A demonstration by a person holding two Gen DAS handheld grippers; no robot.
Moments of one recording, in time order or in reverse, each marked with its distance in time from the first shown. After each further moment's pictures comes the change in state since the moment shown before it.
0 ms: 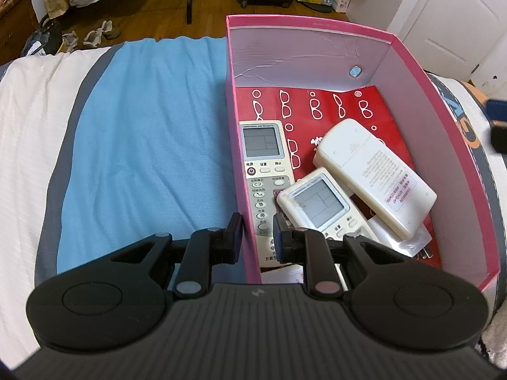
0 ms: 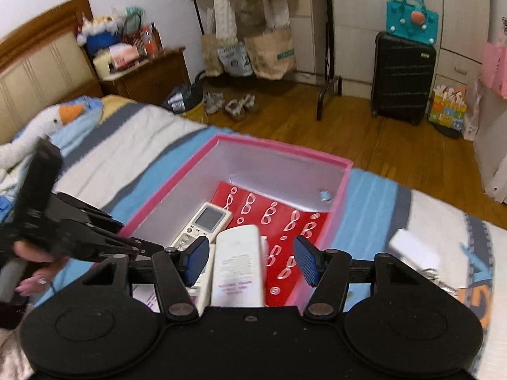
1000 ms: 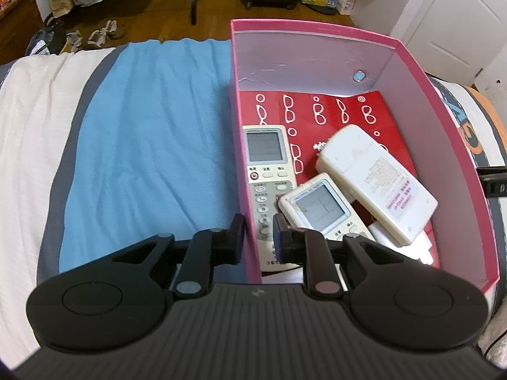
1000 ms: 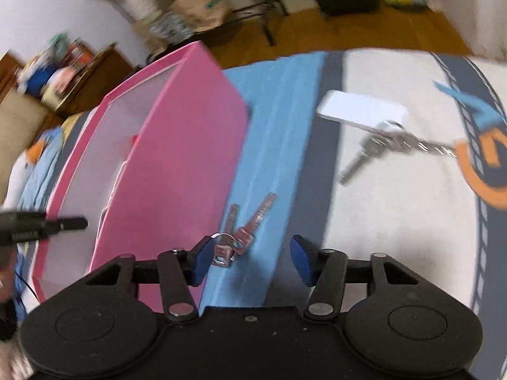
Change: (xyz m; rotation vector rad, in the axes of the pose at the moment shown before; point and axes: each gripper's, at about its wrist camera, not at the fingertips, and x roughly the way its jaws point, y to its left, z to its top) left arm -0.003 0.002 0.002 -0.024 -0.008 0.012; right arm 0.081 -0.118 -0.089 0.367 0.183 0.094
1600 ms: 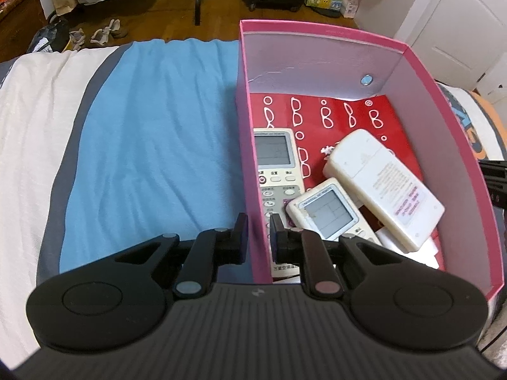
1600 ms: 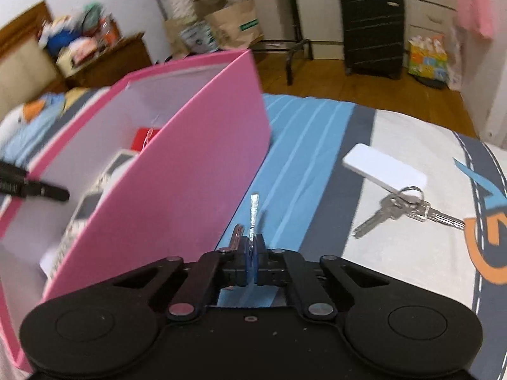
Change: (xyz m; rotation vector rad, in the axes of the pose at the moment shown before) left arm 0.004 0.006 0.004 -0.009 -0.006 -0.004; right arm 0.008 0.029 0.002 -0.223 -0.134 -0.099
